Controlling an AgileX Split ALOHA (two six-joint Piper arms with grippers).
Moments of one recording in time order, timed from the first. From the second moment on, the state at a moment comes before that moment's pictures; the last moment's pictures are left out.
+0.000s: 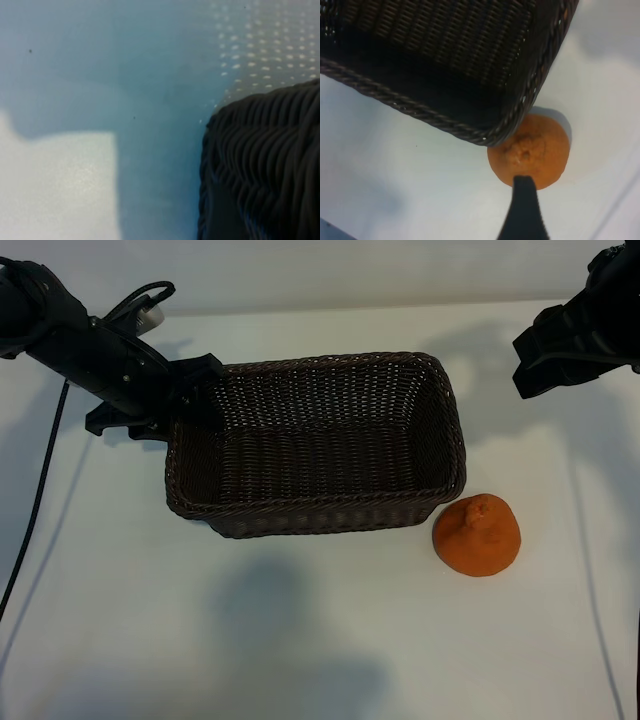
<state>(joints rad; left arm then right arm) -0.09 2.01 -1.32 -0.57 0.75 0.13 0.15 1.48 -1.37 0.26 1.15 -0.17</state>
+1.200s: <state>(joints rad) -0.09 2.01 -1.39 -0.47 0.96 0.03 0.15 1.48 -1.37 0.26 1.15 -0.17</state>
